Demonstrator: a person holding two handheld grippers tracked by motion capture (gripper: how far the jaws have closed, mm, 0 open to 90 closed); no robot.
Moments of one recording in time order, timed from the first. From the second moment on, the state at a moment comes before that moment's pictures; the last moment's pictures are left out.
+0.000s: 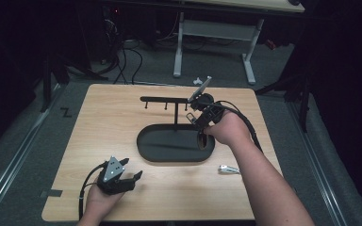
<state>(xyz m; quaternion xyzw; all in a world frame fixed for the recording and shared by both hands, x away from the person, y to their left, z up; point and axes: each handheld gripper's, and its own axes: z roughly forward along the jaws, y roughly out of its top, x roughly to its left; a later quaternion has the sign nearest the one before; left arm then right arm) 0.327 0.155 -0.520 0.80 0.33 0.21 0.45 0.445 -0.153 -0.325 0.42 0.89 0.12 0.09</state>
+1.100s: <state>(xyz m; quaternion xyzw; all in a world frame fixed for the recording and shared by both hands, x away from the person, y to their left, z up) 0.328 0.155 -0.521 0.81 0.32 0.21 0.45 0.480 -0.134 -0.349 0.46 0.87 0.12 0.13</state>
